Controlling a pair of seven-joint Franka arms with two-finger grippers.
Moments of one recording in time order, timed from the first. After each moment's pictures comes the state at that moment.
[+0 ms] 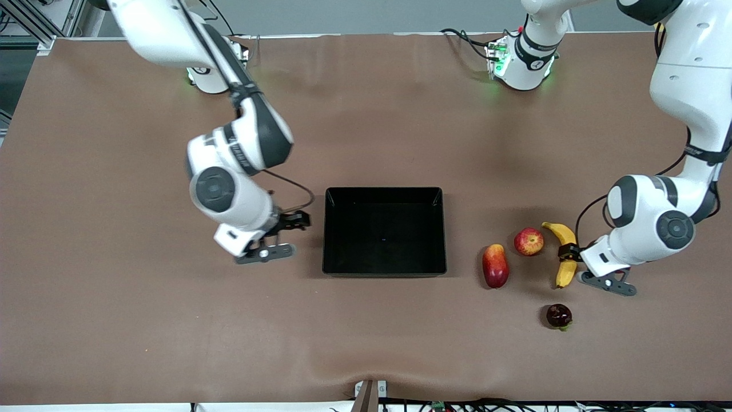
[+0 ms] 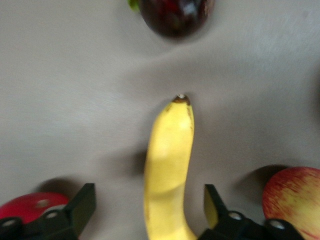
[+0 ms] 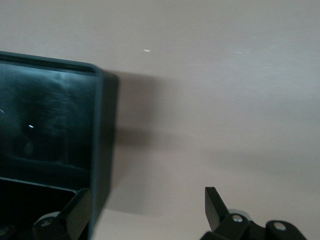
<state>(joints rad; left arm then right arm) 0.30 0.64 -0.28 -1.71 0.24 2.33 0.24 0.53 0.58 -0.06 -1.47 0.15 2.02 0.29</state>
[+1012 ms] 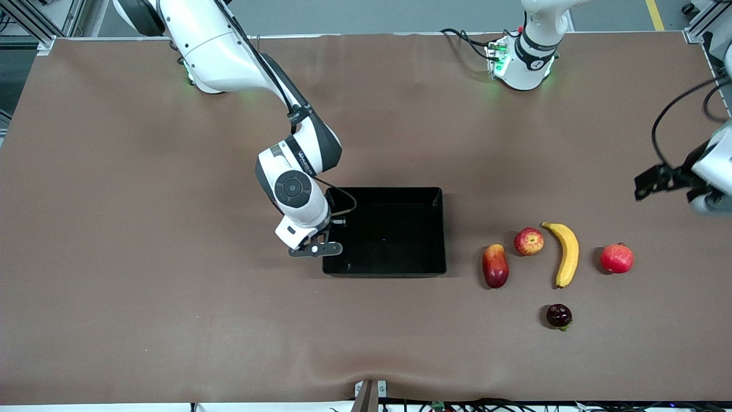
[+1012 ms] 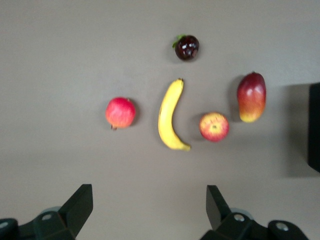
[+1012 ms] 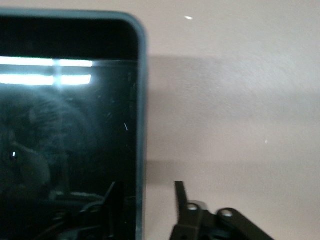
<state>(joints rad) 0.30 0.07 -0.30 -1.62 0.08 1.73 0.07 0.65 0.73 -0.08 -1.48 0.13 2.21 0.51</state>
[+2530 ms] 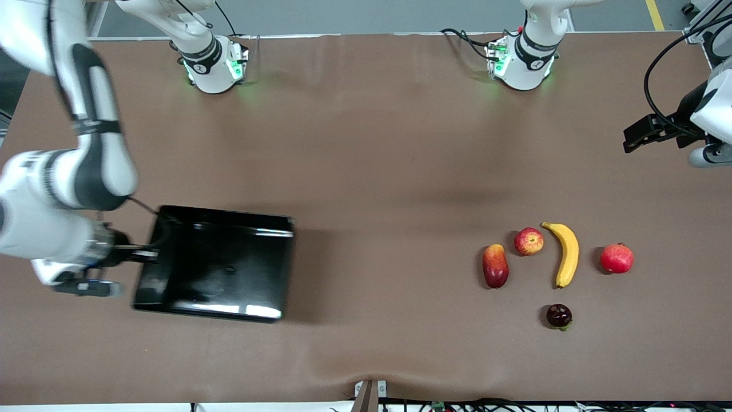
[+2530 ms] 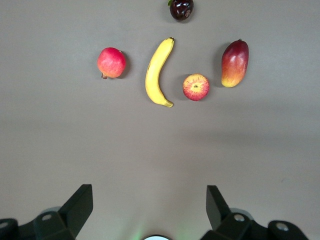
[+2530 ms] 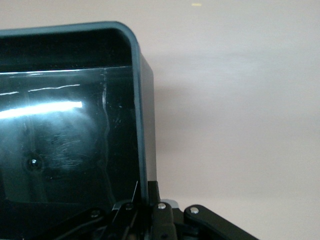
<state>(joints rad) 0.12 0.00 -0.18 -1.56 0.05 1.49 -0.12 0.00 0.50 -0.10 -1.48 0.14 1.92 -0.05</state>
